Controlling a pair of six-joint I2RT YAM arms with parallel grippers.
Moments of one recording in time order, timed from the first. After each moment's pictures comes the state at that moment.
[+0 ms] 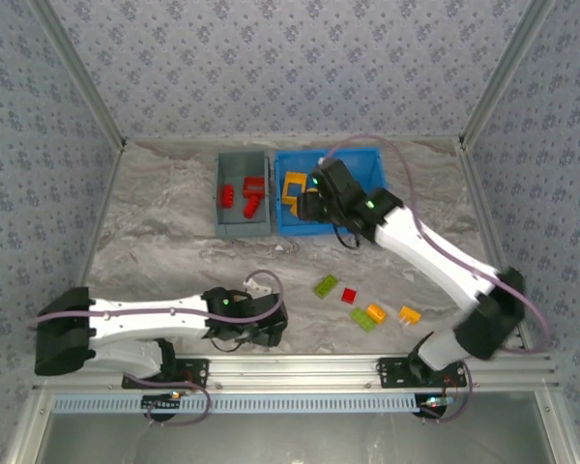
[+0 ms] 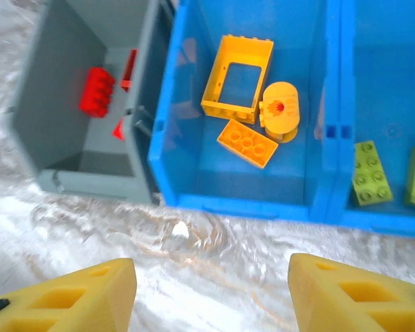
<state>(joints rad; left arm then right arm) -1.33 1.28 0.77 -0.81 -0.20 -1.06 0.76 1.42 1.37 -0.73 0.22 0.54</state>
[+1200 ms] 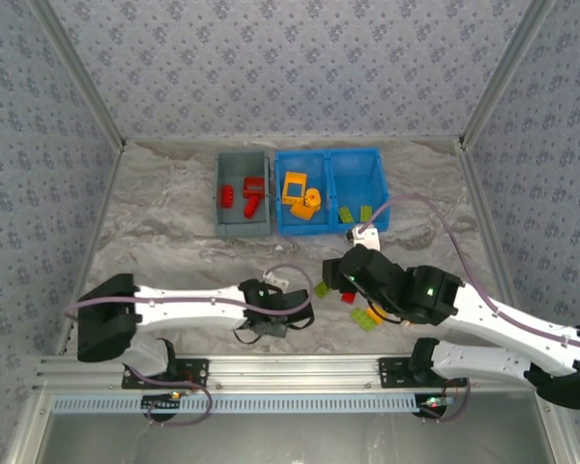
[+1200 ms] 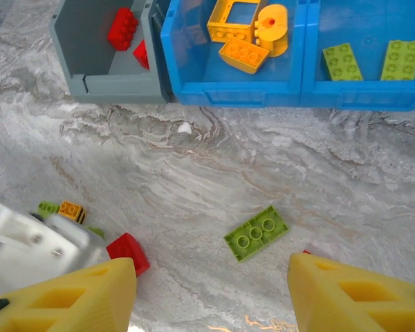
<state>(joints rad) -1.34 1.47 1.00 -0.94 -0.32 -1.06 1.14 0.93 0.98 -0.85 0.47 0.80</state>
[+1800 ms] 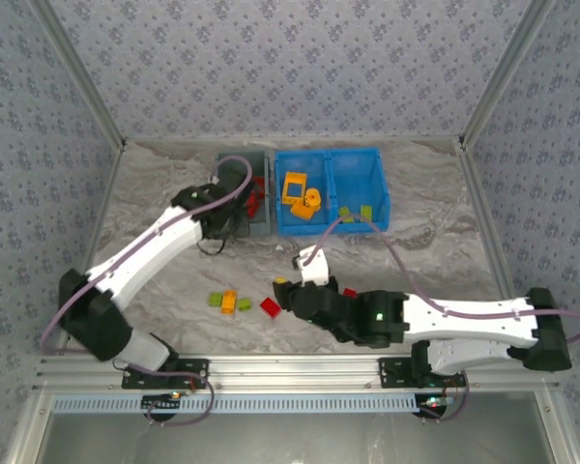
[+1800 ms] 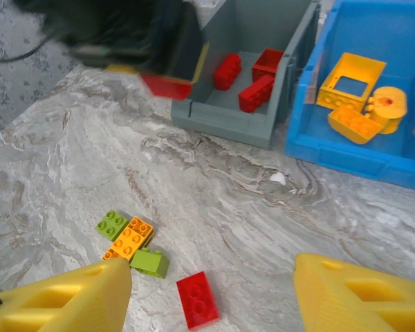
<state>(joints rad) -0.61 1.53 1.38 -1.01 -0.27 -0.63 1.44 1.17 0.94 -0.42 0.73 0.66</state>
